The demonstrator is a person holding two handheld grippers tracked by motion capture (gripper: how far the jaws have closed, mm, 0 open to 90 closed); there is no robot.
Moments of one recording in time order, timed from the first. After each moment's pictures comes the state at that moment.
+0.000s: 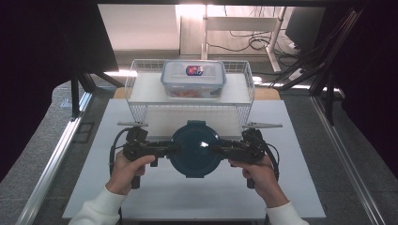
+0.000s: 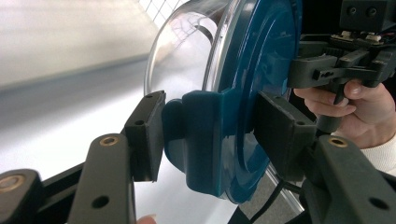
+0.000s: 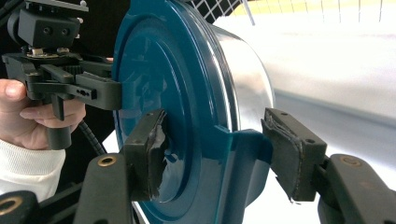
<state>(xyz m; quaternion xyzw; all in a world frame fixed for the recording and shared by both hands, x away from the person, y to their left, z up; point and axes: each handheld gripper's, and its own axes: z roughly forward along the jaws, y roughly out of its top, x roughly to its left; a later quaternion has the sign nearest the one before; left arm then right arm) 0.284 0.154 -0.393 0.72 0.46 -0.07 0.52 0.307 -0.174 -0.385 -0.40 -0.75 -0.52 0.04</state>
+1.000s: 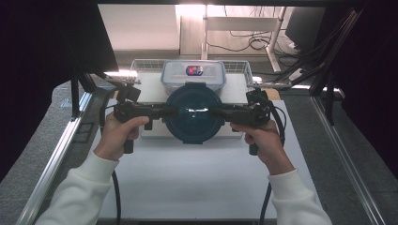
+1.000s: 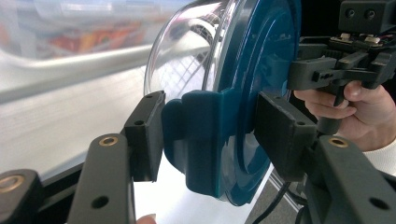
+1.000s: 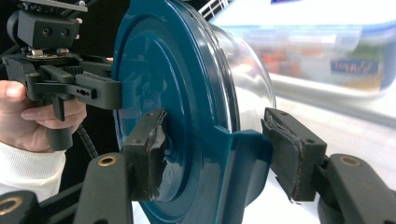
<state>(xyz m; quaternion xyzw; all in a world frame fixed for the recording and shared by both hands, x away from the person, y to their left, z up) 0.323 0.165 -0.295 0.72 0.43 -0.03 0.54 0.346 -0.163 -0.293 -0.38 -0.75 -0.55 0.01</state>
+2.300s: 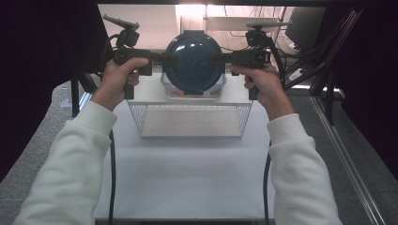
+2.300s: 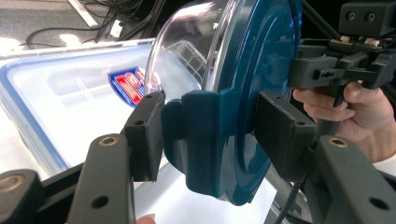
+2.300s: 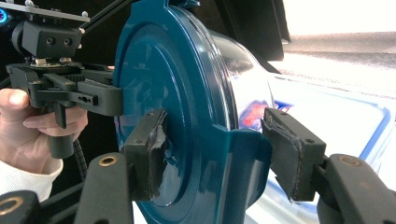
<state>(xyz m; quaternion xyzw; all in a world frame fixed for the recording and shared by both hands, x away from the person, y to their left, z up) 0.423 0.179 -0.227 0.70 0.44 -0.04 0.56 0.441 -0.148 -0.210 -0.39 -0.74 -0.55 0.00</state>
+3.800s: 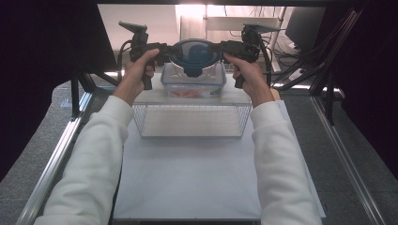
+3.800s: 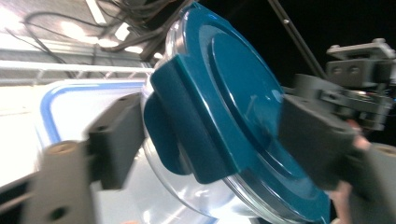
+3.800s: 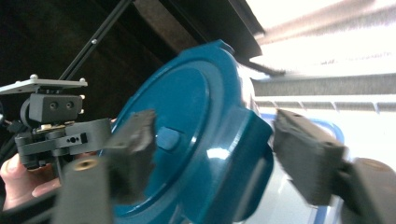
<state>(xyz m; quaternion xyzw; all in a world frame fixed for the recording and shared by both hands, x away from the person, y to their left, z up) 0.493 0.178 -0.275 0.63 0.52 -0.08 0.58 0.514 -0.142 -0.249 -0.51 -0.66 -0.55 0.05</state>
